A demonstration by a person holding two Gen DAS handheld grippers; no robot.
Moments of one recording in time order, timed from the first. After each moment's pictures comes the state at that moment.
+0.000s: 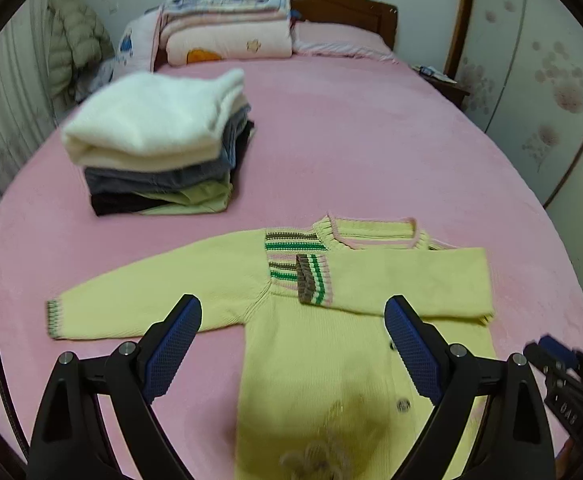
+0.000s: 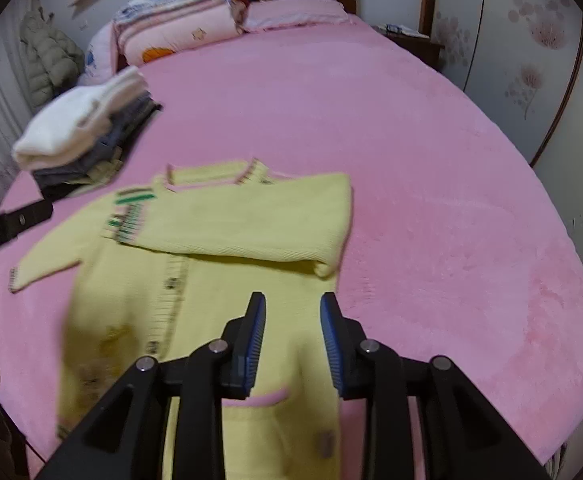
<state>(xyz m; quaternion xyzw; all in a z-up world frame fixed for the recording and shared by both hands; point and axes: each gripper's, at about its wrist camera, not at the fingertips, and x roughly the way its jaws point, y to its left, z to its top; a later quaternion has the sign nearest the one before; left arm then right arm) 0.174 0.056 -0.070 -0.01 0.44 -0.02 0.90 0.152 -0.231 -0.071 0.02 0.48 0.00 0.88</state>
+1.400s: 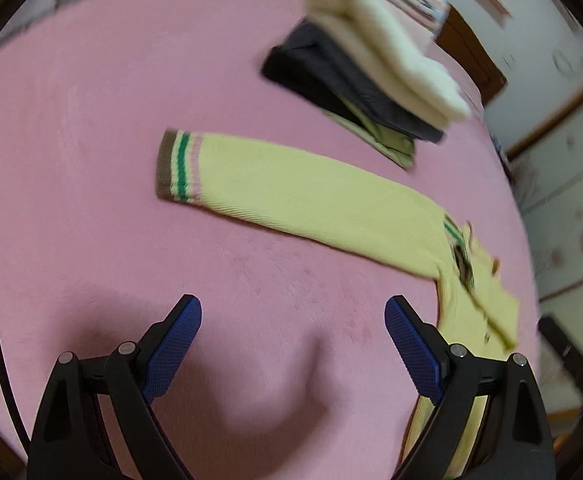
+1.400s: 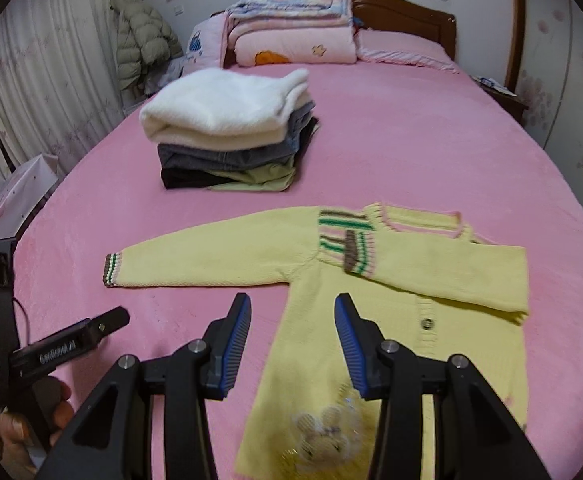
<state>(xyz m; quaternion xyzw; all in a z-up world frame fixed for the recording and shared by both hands) 0.119 0.321 -0.199 -0.30 0.49 0.04 0.82 0.164 0.009 -0.065 -0.03 0.46 0.12 0.88</state>
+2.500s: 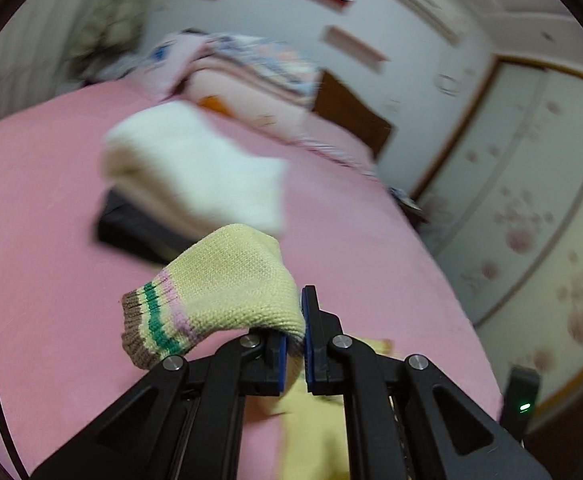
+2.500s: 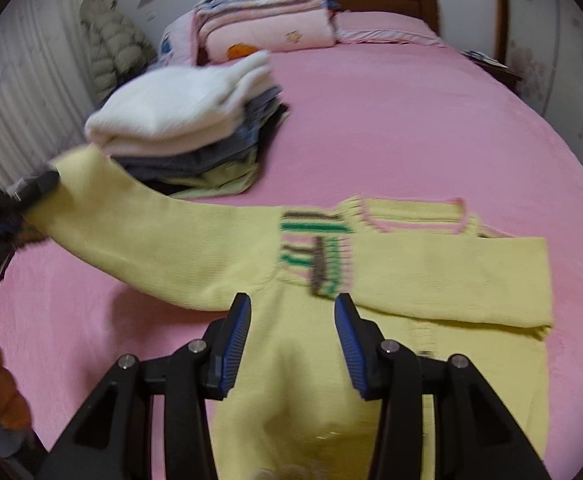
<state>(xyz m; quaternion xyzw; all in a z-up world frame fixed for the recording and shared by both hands) 0.202 0.188 -0.066 -0.22 0.29 -0.11 0.93 0.214 -0.059 -0.093 0.03 0.46 0.08 0.89</state>
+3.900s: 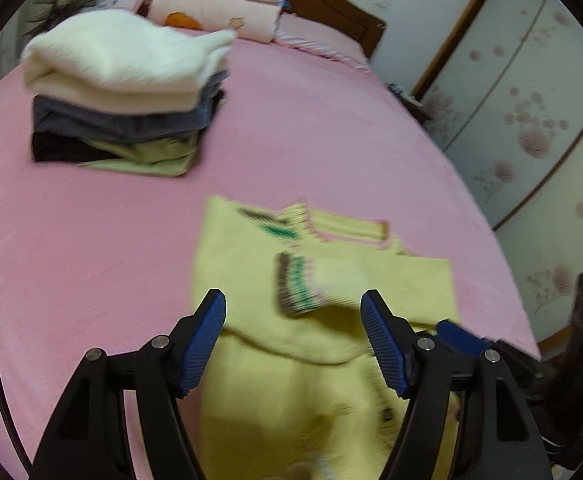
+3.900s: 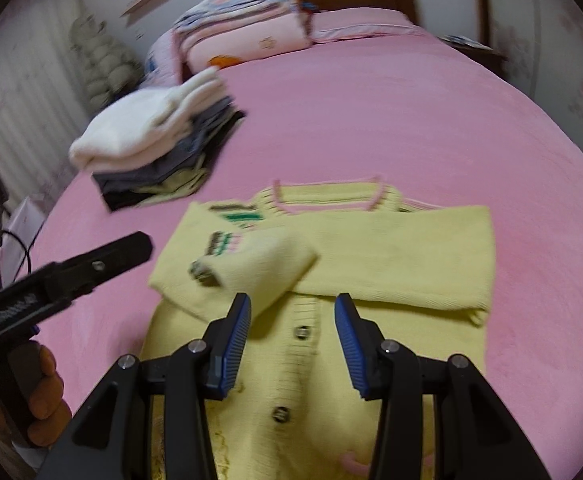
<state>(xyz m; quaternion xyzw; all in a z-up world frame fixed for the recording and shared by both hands) 0.211 0.096 -0.146 -0.15 0.45 -0.11 0.87 0.204 -0.136 -0.106 0.03 0.46 0.12 0.88</state>
